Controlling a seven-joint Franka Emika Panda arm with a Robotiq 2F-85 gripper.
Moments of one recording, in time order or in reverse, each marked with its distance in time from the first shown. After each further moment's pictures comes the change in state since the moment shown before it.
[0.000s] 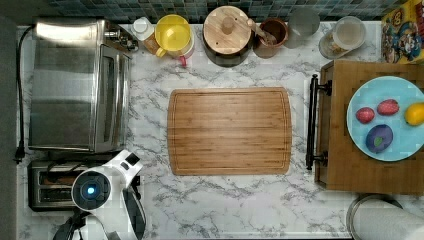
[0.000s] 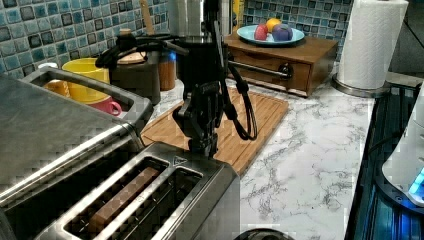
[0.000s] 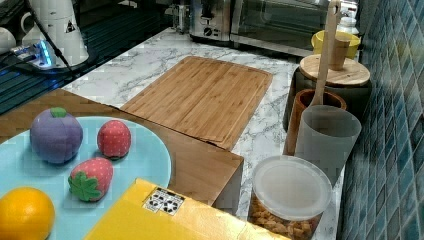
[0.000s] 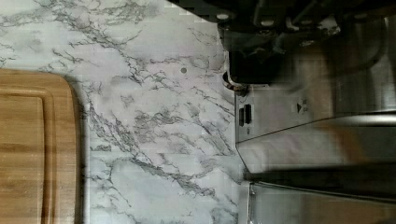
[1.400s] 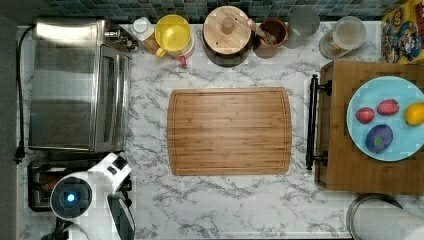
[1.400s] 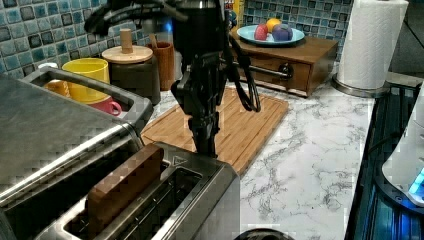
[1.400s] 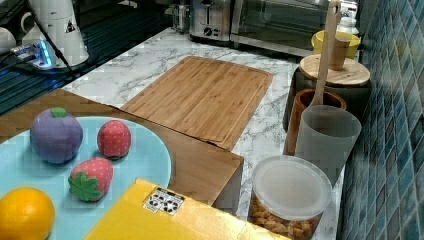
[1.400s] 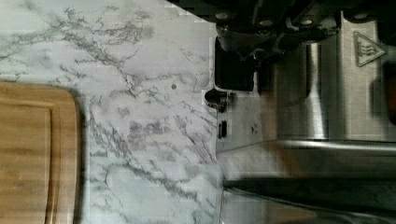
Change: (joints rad) arm 0.011 -0.065 0.000 0.066 -0.011 -0.153 0.016
